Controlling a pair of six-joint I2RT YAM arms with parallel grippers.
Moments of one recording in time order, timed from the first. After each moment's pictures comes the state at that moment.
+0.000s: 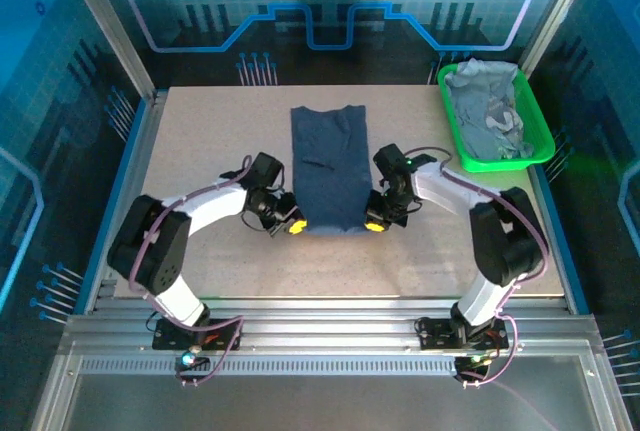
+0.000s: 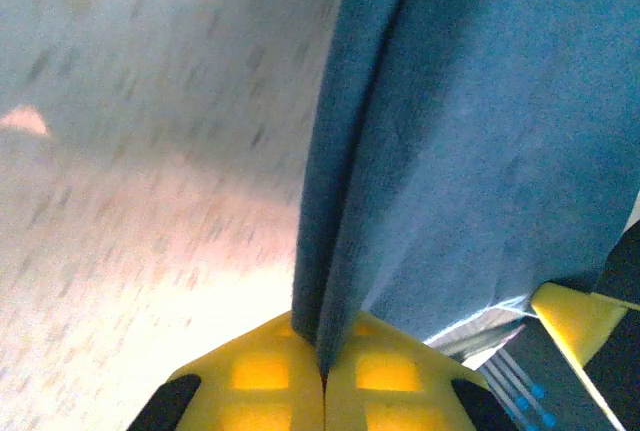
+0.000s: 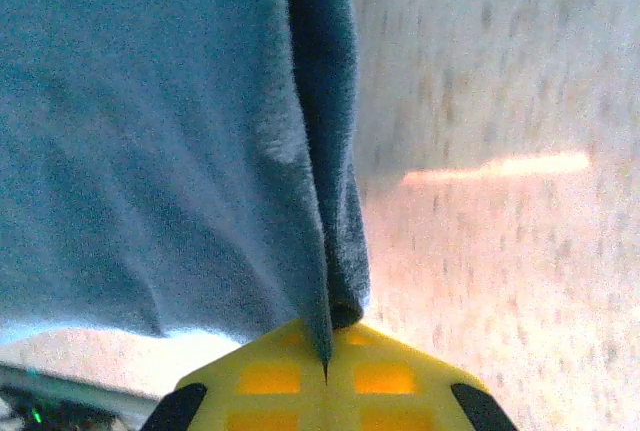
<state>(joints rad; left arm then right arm) -0.41 1.61 0.91 -0.55 0.57 -1.10 0.47 1.66 1.10 -0.89 -0.36 0.79</state>
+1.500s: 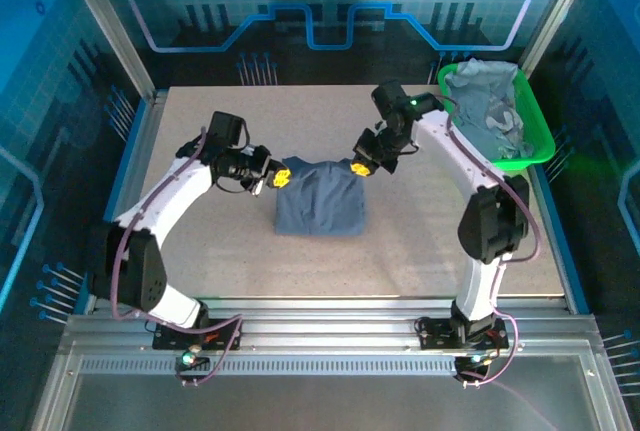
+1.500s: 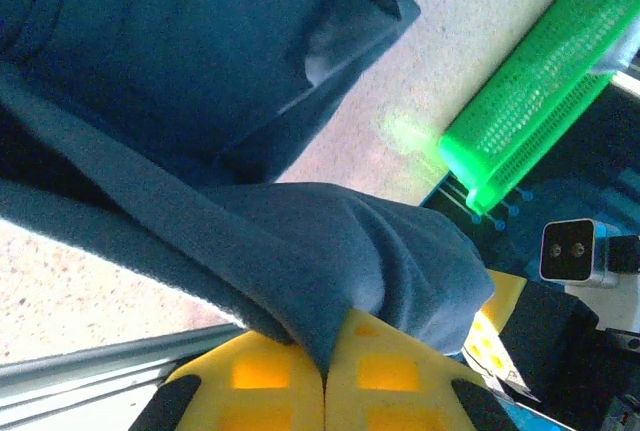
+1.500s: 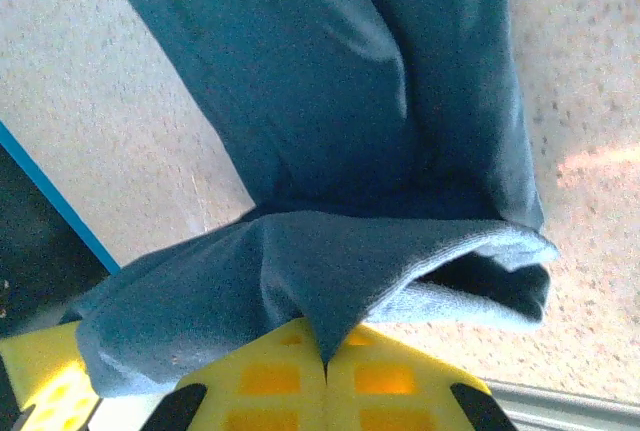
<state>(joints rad) -0.19 1.55 1.20 -0.64 0.70 -1.29 0.39 1.92 1.82 -1.19 -0.46 0.93</state>
